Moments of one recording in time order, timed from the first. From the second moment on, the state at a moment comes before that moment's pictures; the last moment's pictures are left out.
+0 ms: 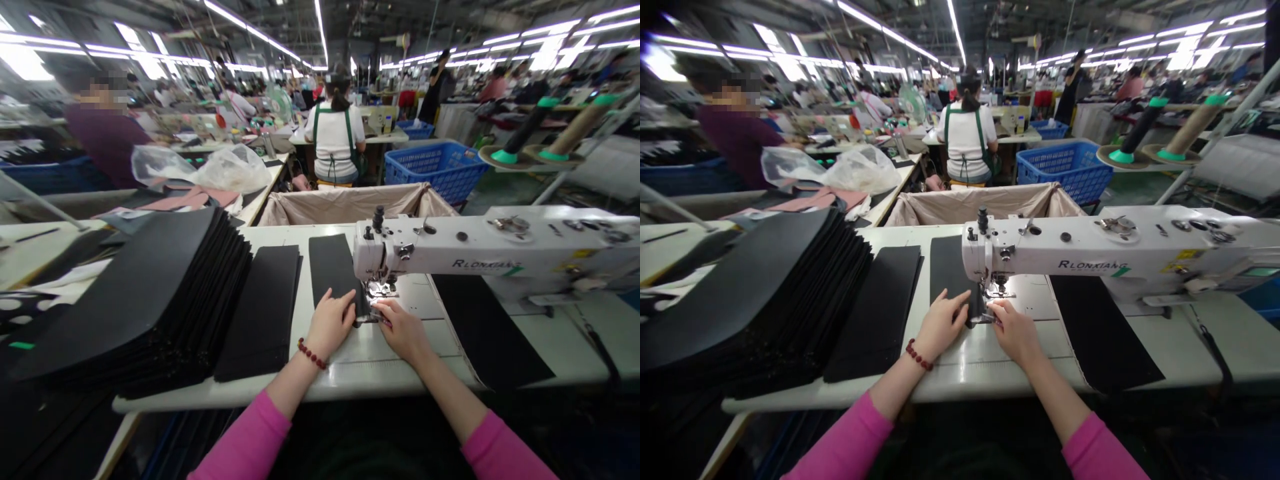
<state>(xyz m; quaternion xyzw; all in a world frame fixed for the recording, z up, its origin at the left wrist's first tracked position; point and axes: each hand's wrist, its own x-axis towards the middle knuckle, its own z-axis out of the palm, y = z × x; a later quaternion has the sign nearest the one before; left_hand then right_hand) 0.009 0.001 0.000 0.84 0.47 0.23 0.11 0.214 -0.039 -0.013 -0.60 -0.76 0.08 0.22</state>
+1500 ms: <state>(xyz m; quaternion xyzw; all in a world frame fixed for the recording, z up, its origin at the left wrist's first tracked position) -0.132 -0.075 0.127 0.84 0.42 0.14 0.33 0.311 -0.171 0.038 -0.54 -0.75 0.24 0.31</state>
